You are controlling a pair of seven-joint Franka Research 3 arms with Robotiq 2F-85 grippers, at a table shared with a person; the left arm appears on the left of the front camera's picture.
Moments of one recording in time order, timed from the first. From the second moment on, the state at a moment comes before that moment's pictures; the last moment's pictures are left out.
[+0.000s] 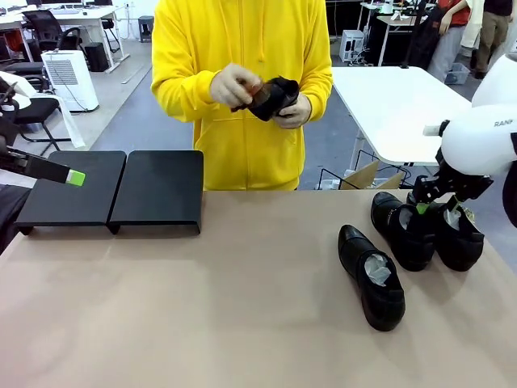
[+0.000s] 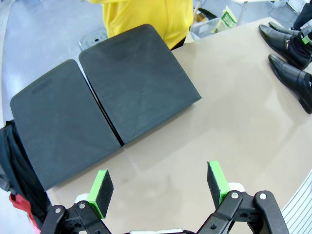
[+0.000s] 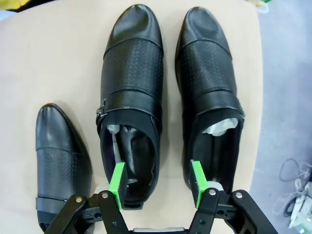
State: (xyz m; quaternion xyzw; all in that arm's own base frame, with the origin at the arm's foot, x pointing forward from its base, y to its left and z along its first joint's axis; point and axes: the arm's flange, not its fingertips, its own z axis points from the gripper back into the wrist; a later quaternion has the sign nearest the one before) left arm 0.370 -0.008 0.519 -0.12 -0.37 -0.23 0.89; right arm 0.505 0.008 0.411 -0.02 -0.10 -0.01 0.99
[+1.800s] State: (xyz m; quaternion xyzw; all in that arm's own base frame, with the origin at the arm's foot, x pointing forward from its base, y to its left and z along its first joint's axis) left arm 0.370 -0.007 0.519 -0.12 -0.37 -0.23 0.89; right arm 0.543 -0.005 0.344 0.02 -0.02 0.00 1.00
